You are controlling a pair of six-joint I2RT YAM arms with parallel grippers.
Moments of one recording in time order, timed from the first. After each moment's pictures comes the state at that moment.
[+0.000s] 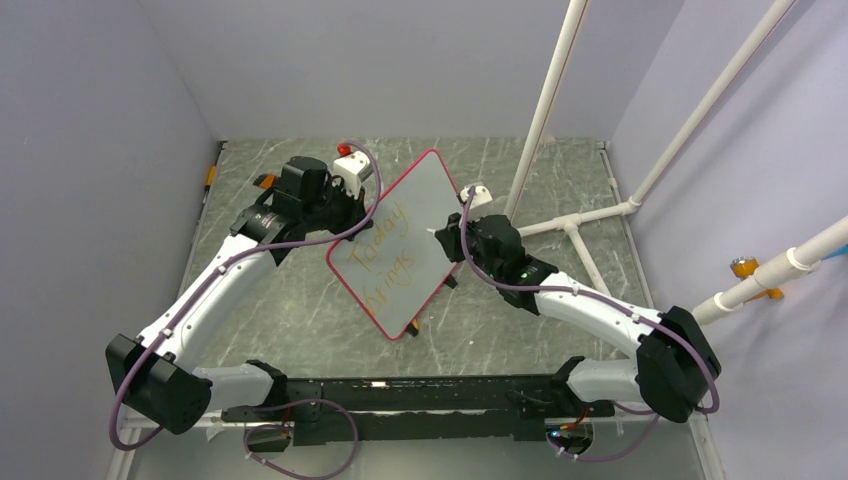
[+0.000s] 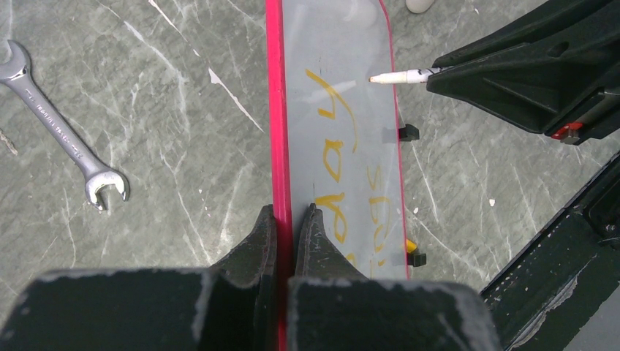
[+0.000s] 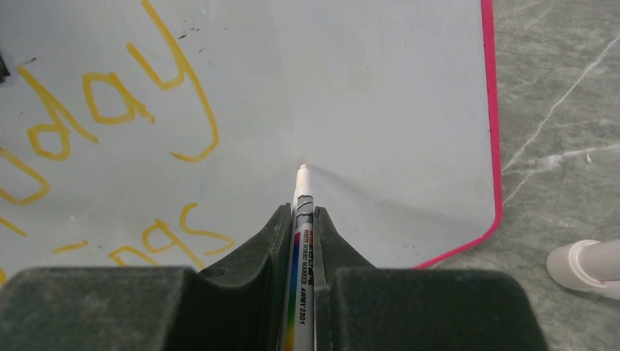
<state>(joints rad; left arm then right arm) -0.46 1.24 1.22 -0.57 0.26 0.03 0.73 1.24 0.72 0.23 0.12 0.24</state>
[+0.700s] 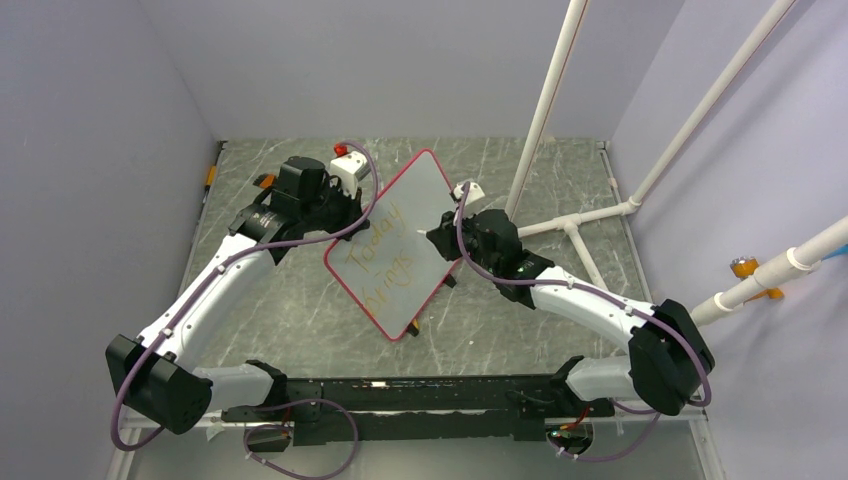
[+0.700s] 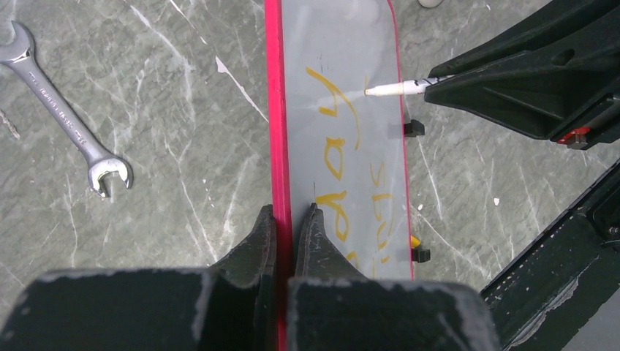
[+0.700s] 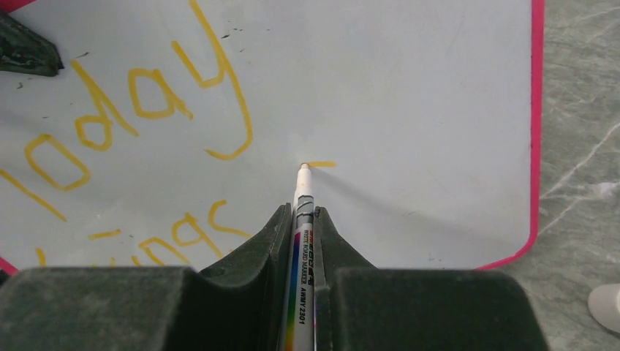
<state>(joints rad) -0.45 1.24 1.22 -0.59 0.25 0.02 0.72 1.29 0.76 0.24 -0.01 0.24</state>
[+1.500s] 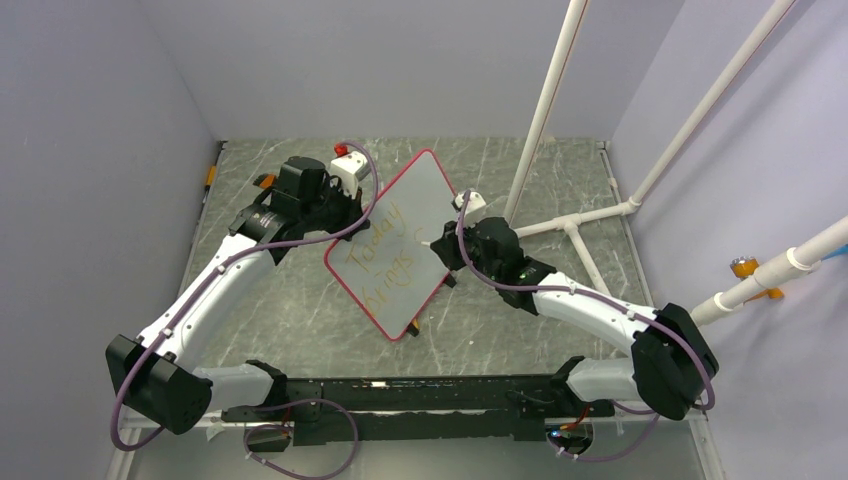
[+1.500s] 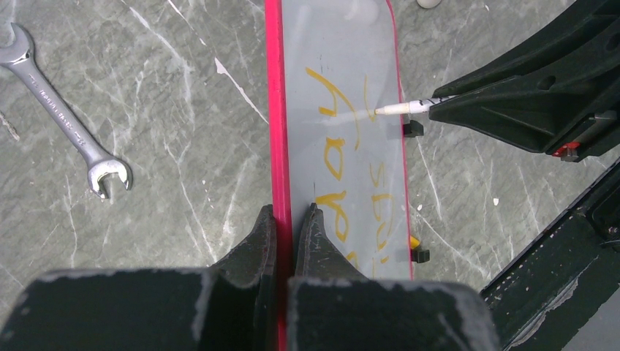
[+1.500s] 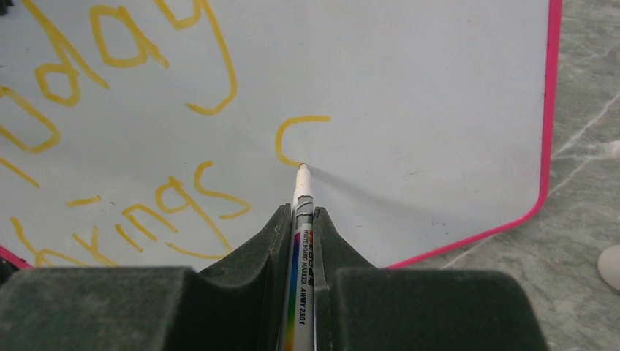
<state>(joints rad) -0.45 1.24 1.22 -0.59 0.25 0.02 0.73 1.26 0.71 0.22 -0.01 0.25</state>
